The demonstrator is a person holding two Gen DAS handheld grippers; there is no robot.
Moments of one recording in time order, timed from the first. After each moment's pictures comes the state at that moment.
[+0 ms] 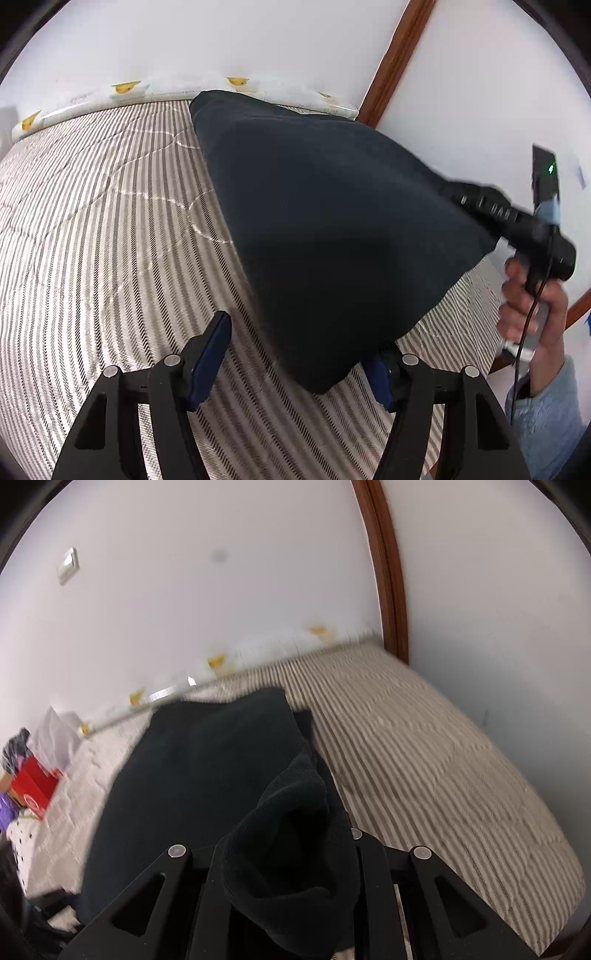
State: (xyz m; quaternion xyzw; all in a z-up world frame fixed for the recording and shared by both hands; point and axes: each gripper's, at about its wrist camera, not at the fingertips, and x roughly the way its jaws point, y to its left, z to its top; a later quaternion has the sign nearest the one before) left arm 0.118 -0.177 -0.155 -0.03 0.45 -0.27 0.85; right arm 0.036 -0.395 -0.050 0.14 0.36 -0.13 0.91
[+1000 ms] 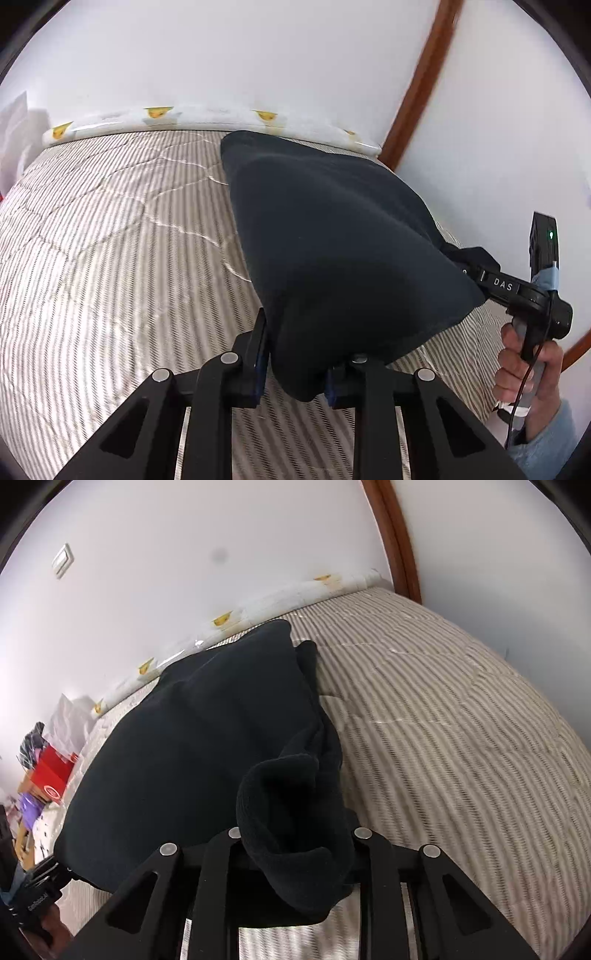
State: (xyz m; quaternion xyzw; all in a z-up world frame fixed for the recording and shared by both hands) left arm 0.117 -0.146 -0.129 -0.07 0.41 -0.22 0.88; right arm 0.033 -0.387 -0.082 0.20 0.39 -0.08 0.89
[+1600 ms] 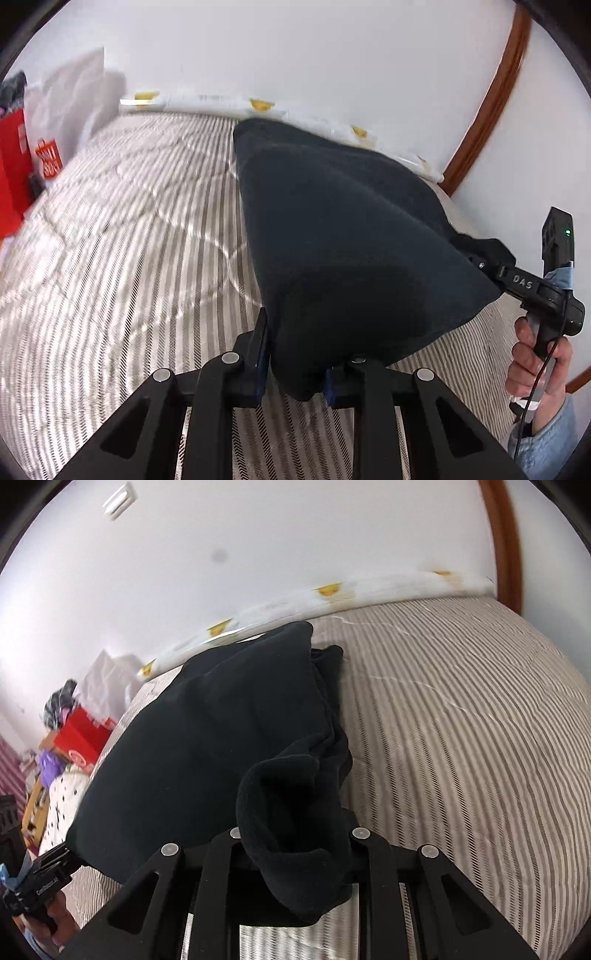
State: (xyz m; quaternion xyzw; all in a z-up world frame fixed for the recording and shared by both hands) left arm 0.138 -0.008 -0.142 -0.11 0.43 -0.15 0.89; right arm 0.114 -0.261 -0.078 0.14 0.41 0.01 0.90
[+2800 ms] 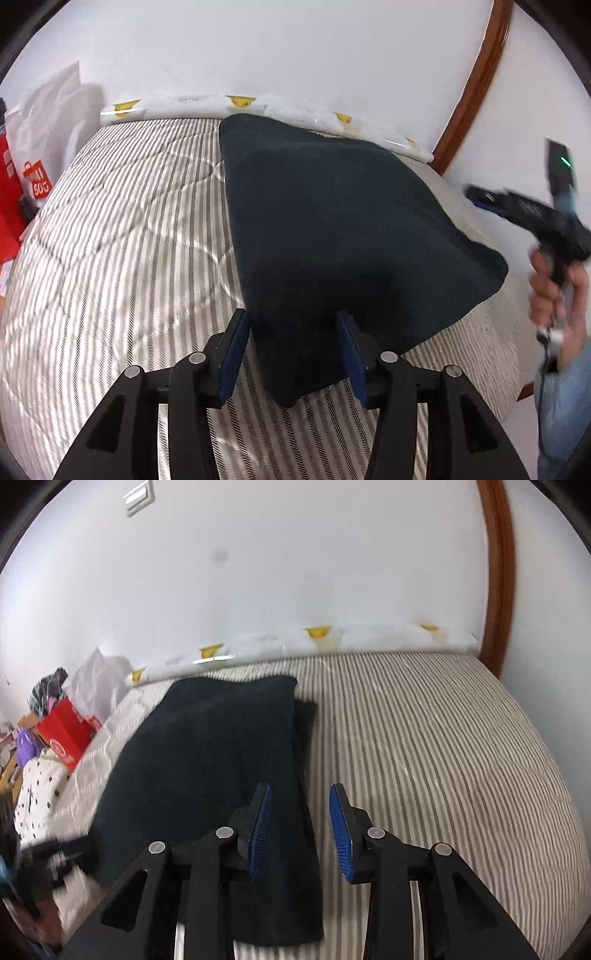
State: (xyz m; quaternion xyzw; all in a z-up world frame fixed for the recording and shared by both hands) left arm 0.145 -0.017 -0.126 -0.06 0.44 -0.17 0.88; right arm 0.144 -0.277 -0.025 0.07 0.40 -0.02 0.91
